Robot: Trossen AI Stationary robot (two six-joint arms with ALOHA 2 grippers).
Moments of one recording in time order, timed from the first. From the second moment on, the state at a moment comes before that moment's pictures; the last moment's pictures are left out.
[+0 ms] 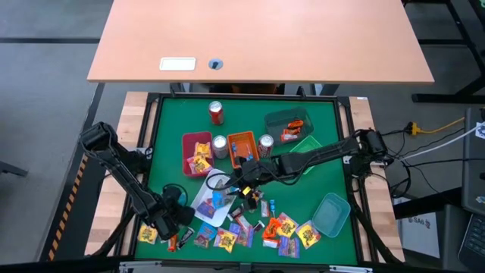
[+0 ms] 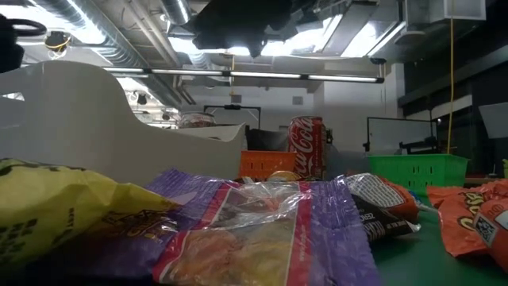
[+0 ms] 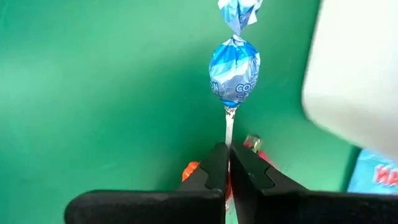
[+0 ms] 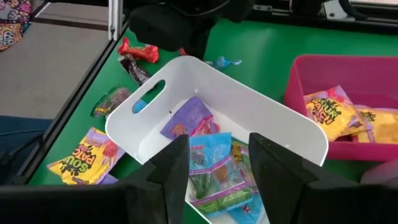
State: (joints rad) left arm -0.87 1.57 0.85 -0.76 -0.25 -2.19; right arm 0.22 1.86 1.41 -0.17 -0.06 0.02
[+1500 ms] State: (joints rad) left arm -0.49 1.40 0.86 -0.12 -0.90 -1.00; right arm 0.24 1.68 1.41 -0.76 -0.05 0.06
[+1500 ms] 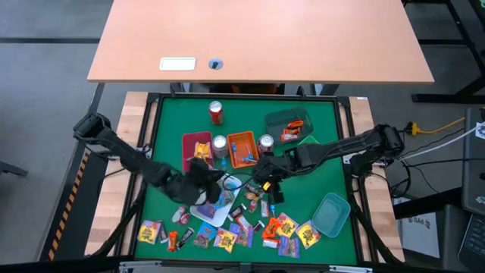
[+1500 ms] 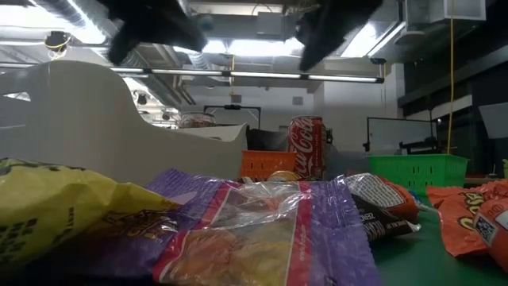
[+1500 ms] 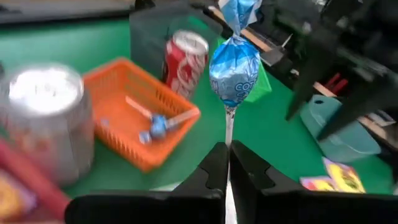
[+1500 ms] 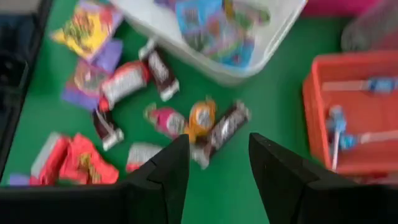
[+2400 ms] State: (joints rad) left arm -0.12 1.55 0.86 0.14 -0.60 -0.53; right arm 0.51 1.69 1.41 -1.03 0.14 0.21
